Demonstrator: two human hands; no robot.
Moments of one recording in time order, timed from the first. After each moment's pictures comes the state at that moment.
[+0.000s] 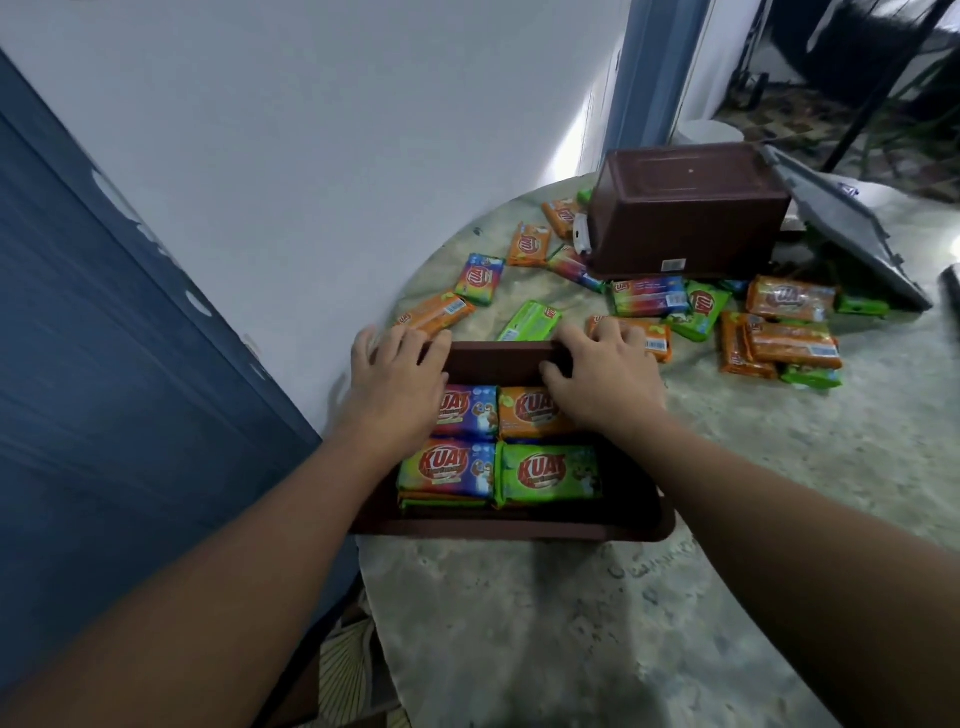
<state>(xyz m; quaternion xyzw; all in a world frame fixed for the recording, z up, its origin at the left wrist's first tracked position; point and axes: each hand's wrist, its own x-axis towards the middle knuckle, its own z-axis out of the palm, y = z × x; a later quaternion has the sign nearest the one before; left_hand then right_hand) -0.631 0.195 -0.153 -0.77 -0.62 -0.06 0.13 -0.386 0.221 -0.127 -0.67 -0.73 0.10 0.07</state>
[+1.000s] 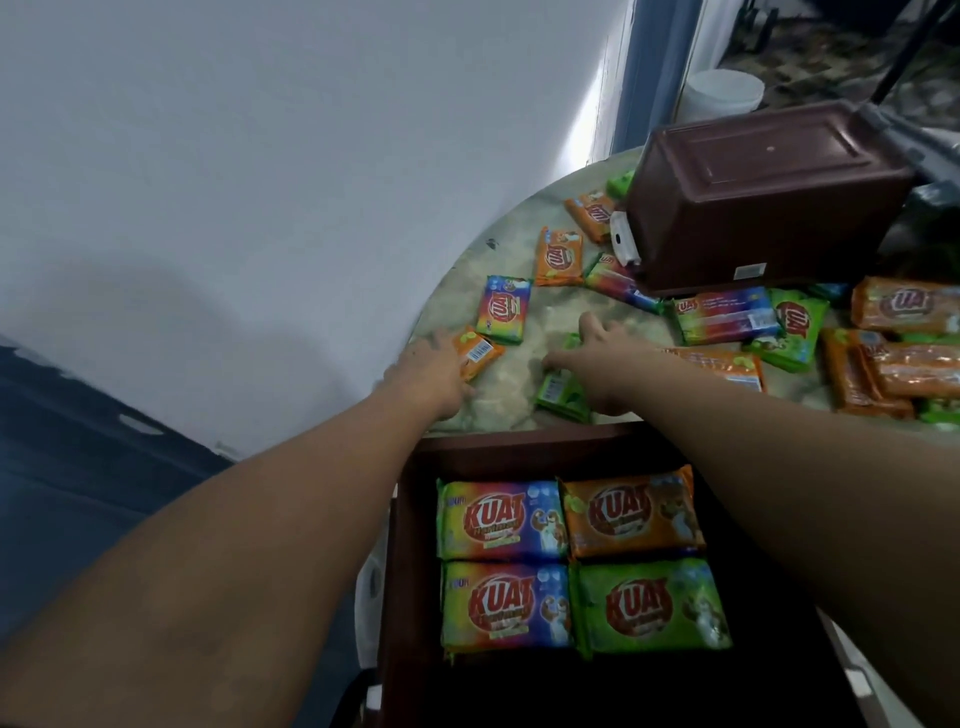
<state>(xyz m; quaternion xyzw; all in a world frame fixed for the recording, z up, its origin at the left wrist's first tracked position) -0.655 0.386 -0.197 -0.66 -0.73 0.08 -0.15 -0.432 0.380 -0.165 -0.55 -0.80 0.10 -0.22</state>
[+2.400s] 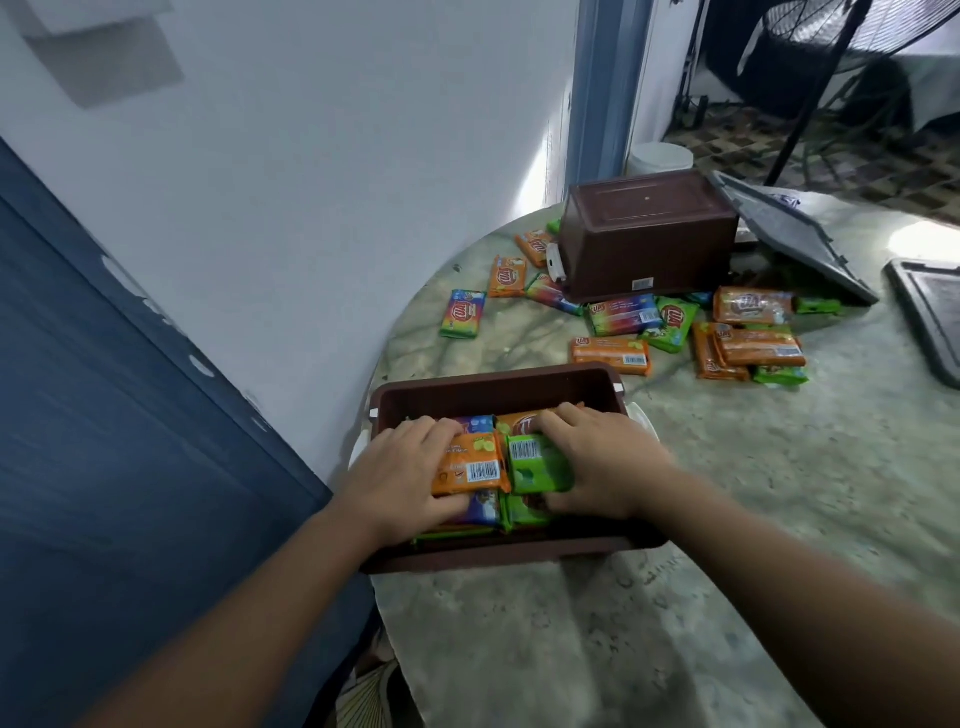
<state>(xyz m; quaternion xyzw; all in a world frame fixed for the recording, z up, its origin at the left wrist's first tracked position) -0.641 0.154 -0.139 -0.85 -0.52 -0.08 -0.06 -0.371 0.170 -0.129 -0.50 -0.86 0.08 0.00</state>
